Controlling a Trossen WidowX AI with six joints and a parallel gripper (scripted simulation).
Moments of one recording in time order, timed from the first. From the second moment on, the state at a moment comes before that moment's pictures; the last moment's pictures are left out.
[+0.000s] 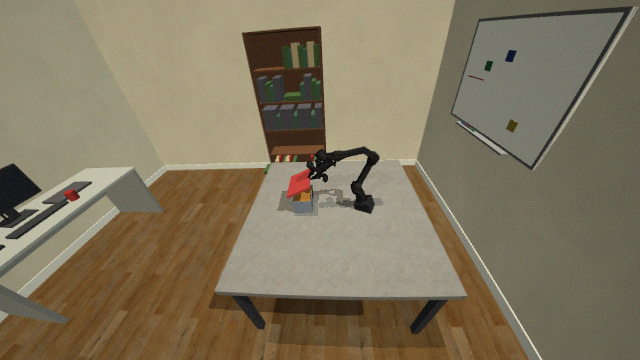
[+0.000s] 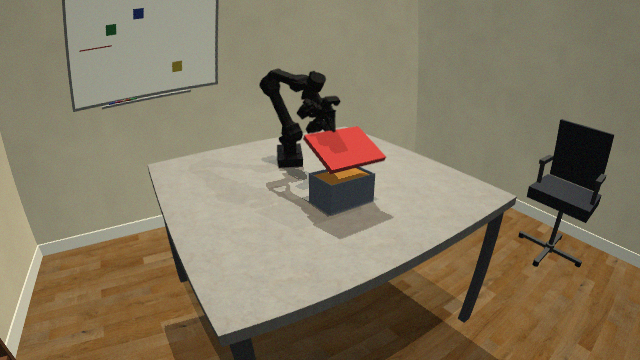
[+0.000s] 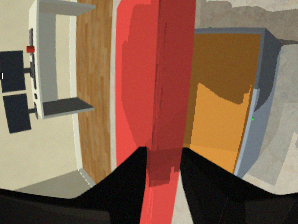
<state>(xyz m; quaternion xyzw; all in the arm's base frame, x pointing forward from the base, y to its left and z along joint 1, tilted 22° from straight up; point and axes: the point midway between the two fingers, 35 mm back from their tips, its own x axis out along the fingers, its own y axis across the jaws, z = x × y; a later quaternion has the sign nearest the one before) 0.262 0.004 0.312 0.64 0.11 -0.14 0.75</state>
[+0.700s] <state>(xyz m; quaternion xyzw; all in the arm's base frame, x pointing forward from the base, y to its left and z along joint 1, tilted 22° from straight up) 0.259 -0.036 0.310 0.64 0.11 -0.14 0.75</state>
